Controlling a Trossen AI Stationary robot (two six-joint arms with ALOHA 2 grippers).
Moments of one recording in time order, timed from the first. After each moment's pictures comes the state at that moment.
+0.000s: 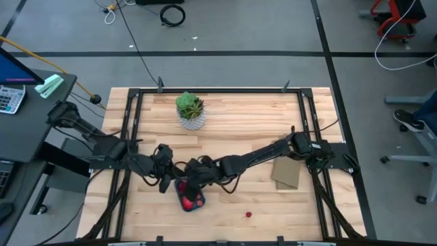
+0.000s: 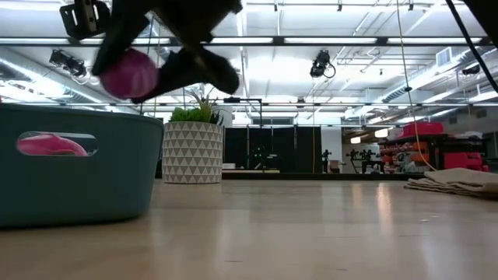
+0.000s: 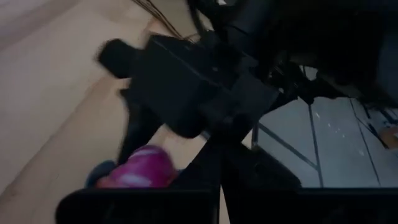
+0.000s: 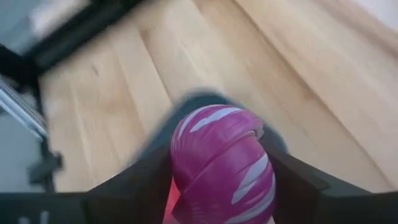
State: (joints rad) left arm -0.54 1.04 0.78 -0.22 -0.37 -0.93; right arm 0.27 2.30 1.98 -0.49 0.21 0.79
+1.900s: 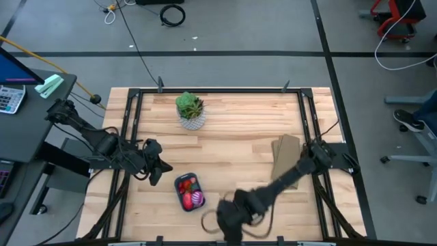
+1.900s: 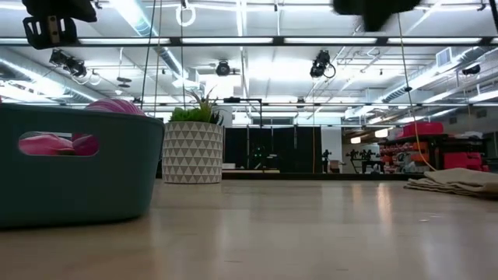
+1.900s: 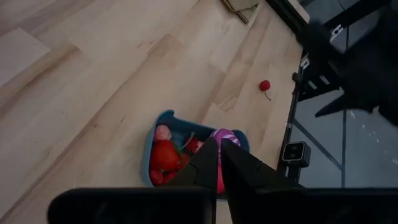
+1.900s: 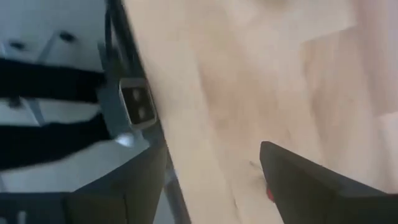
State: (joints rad) left arm -0.59 0.89 0.78 -0.58 -0.40 -1.12; right arm 0.57 2.18 1.97 -1.01 -0.02 0.94
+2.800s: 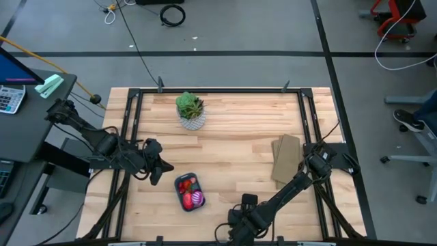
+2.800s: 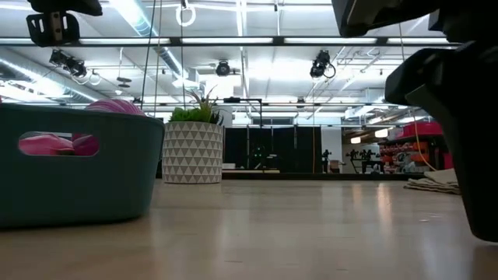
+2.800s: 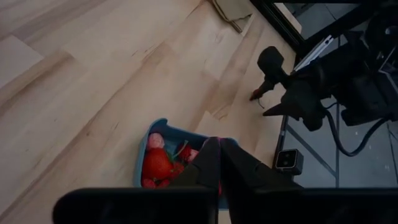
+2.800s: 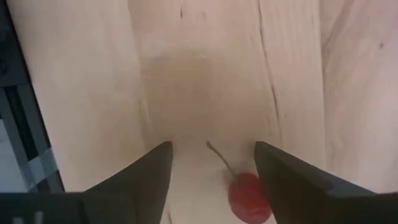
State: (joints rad) left arm -0.59 0.89 0.78 -0.54 -0.43 -1.11; right arm 0.68 2.27 1.74 -0.93 0.12 0.86
